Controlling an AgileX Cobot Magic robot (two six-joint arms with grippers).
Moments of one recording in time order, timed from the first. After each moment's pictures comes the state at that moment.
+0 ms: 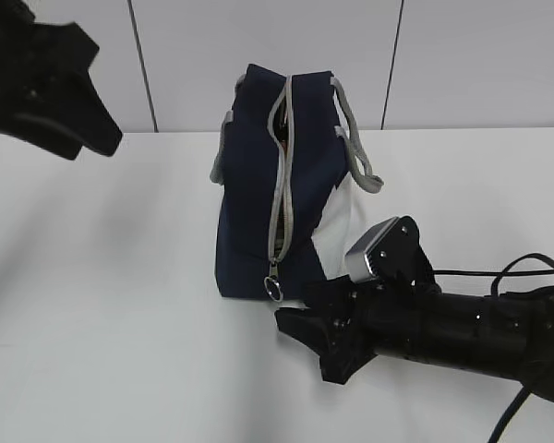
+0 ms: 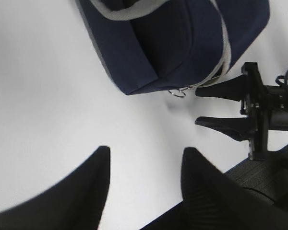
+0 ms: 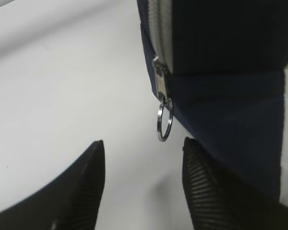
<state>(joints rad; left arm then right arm) -0.29 1.45 -1.37 -0.36 1.14 0.15 0.35 1.96 -0.56 -0.71 -0.98 0.28</state>
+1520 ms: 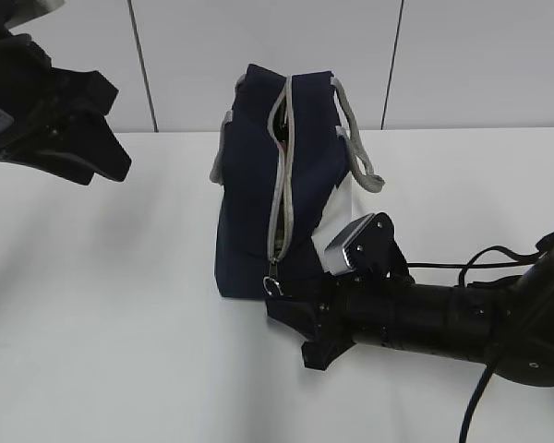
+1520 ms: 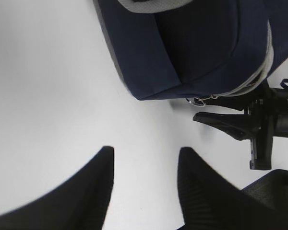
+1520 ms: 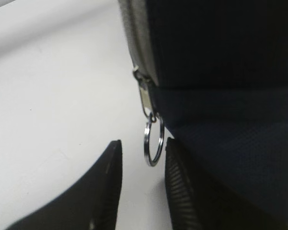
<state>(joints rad) -0.29 1.46 -1.24 -0.38 0.99 0.15 0.35 2.07 -0.67 -0.74 -0.99 0.29</state>
